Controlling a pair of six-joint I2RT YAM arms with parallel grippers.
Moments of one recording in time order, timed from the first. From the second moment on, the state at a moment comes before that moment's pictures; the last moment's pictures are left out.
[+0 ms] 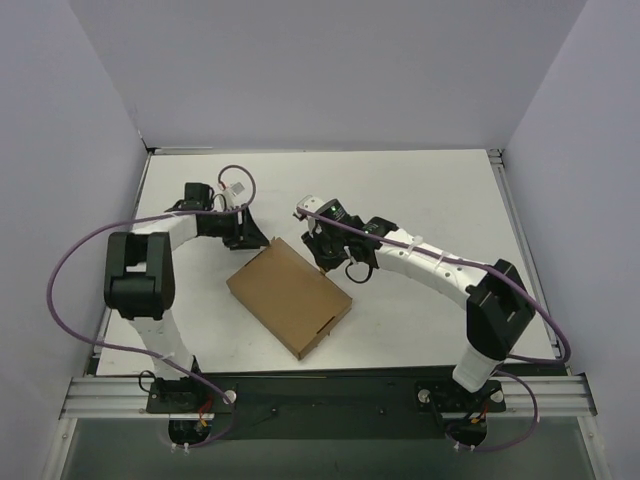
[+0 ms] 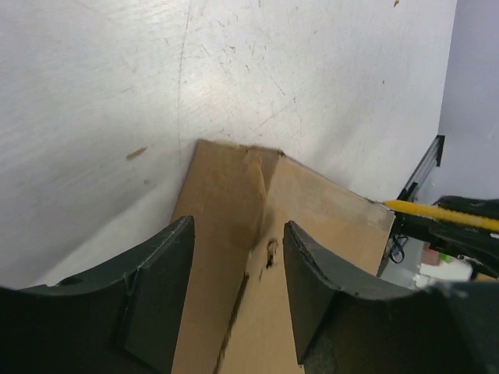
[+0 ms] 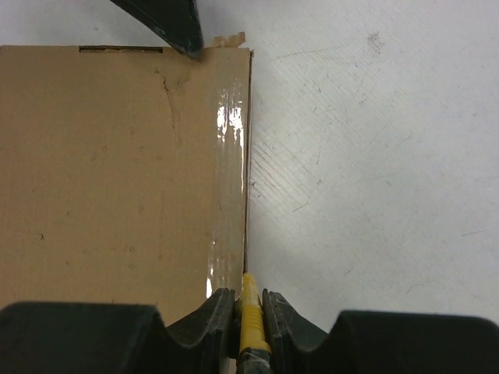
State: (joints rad) left arm -0.05 1.93 1.19 -0.35 0.86 -0.21; right arm 0.82 1.67 1.29 -0.50 0.03 0.00
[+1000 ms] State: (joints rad) left arm -0.20 1.77 0.82 0.14 1.01 -0.50; right arm 0.83 1.59 1.18 -0.50 0.04 -0.15
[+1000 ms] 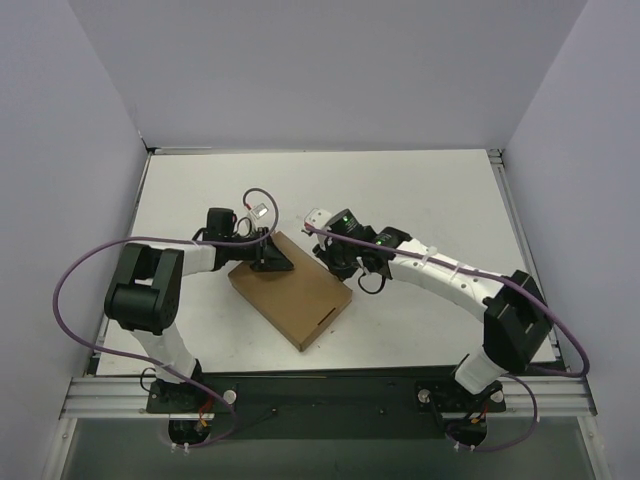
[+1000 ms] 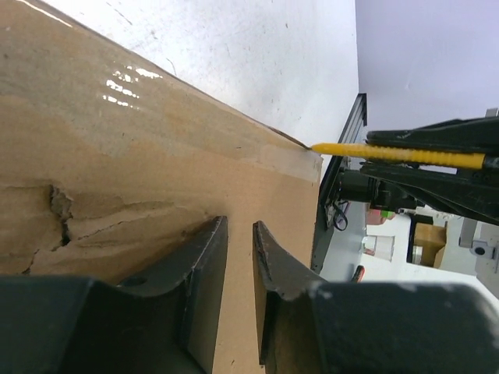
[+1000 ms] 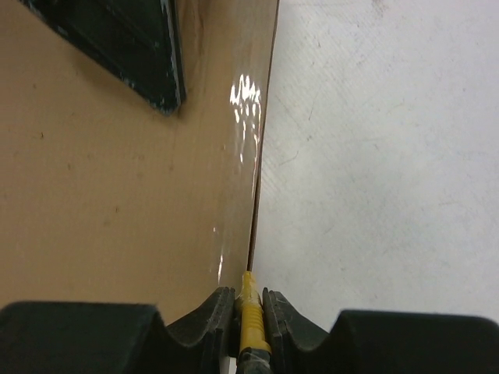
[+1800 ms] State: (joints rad) left arm -0.19 1.70 0.96 0.21 1.03 -0.54; right arm 0.63 1.54 1.46 -0.69 -0.05 -0.01
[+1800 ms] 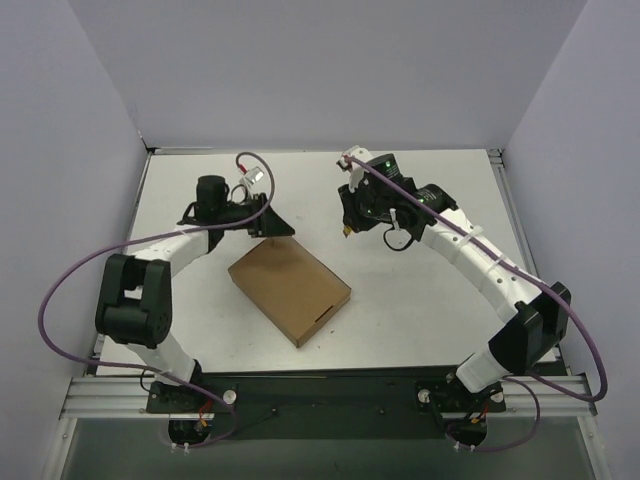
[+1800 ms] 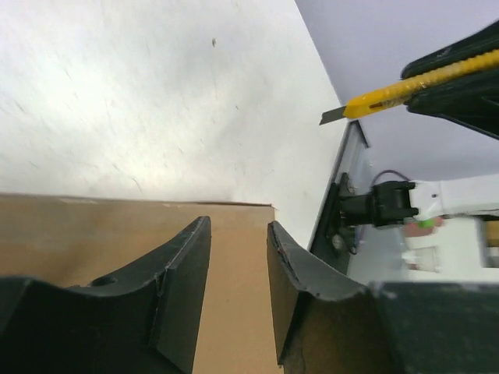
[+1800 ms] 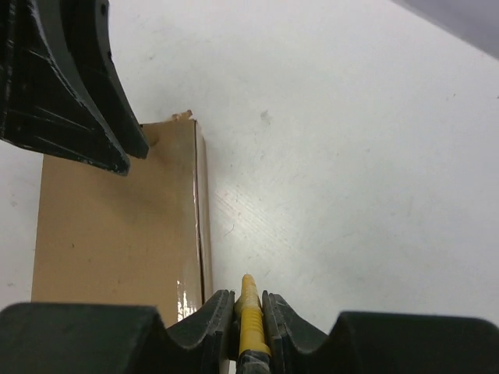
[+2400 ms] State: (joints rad) left arm 0.08 1.54 1.03 -1.02 0.71 0.71; right arm 0.59 1.64 1.32 -0.52 0.03 -0.20
